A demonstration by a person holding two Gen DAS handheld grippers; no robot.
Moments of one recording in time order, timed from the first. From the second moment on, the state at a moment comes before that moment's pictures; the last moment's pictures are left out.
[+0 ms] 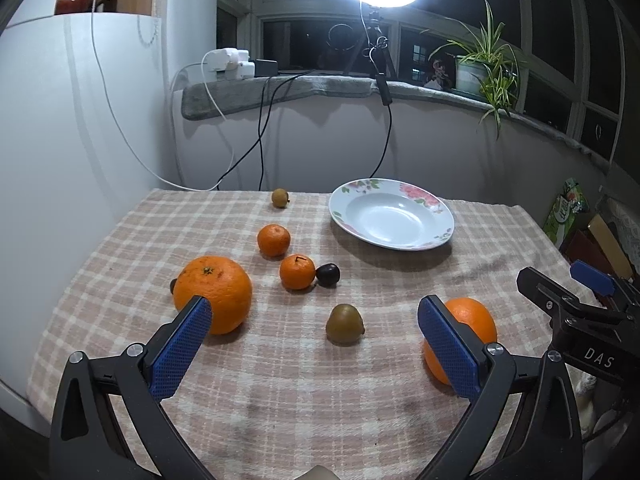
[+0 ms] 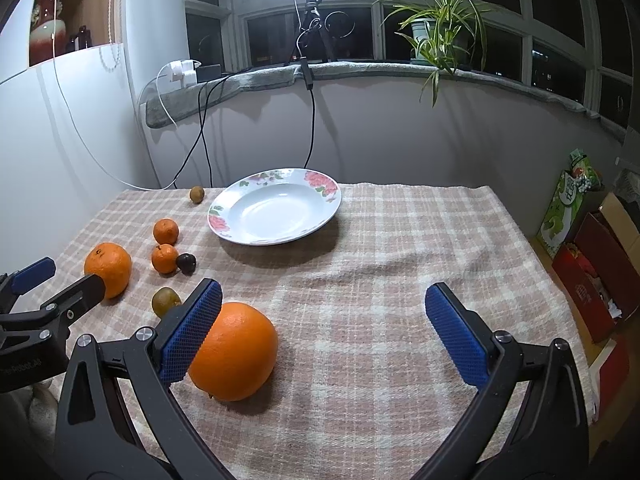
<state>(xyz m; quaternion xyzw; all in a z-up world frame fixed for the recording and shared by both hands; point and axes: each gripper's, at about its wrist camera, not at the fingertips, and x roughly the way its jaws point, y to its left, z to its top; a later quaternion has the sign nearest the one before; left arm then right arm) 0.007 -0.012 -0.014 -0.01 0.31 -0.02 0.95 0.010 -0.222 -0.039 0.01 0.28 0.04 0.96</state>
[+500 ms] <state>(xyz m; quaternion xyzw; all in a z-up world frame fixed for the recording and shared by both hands) 0.004 -0.014 -0.016 -0.01 0.31 -0.03 0.95 0.009 -0.215 -0.039 0.01 0.28 0.04 0.96</state>
